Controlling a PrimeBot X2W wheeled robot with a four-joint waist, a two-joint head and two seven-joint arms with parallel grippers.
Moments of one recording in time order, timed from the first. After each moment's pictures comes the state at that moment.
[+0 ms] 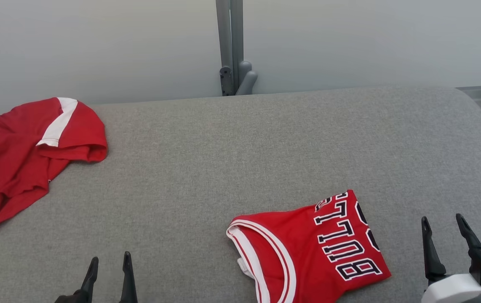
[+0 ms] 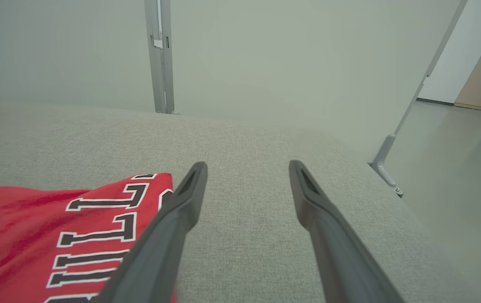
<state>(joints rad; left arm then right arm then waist) 0.15 0.05 -0.04 0.21 -0.25 -0.03 -0.26 0.09 -0.08 -0.16 0.16 -0.05 0.13 -0.26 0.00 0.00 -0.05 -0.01</state>
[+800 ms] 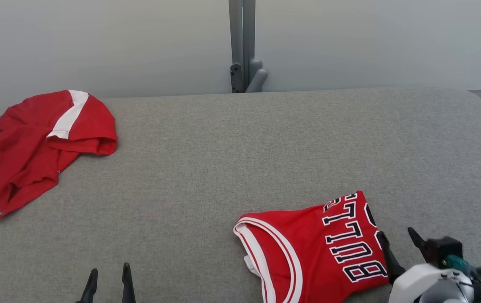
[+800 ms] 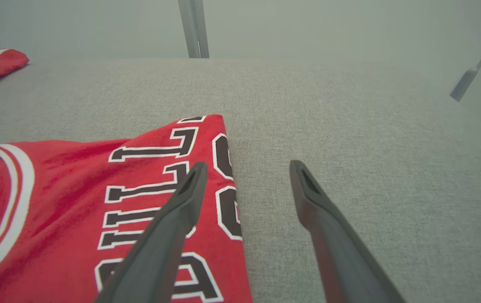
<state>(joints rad) 0.21 0.05 -0.05 0.18 -0.26 -0.01 -0.26 0.00 -0.10 -0.04 0.40 0.09 0.13 -0.21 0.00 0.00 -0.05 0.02</state>
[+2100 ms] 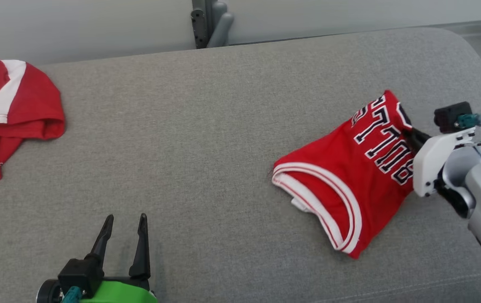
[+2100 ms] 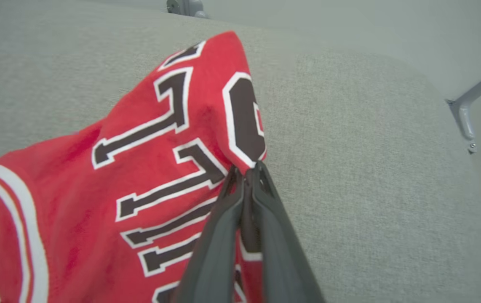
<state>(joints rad) 0.05 0.05 -0.07 0.18 -0.20 -0.10 -0.26 -0.65 -0.46 0.52 0.71 0.55 0.13 0.09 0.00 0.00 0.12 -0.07</state>
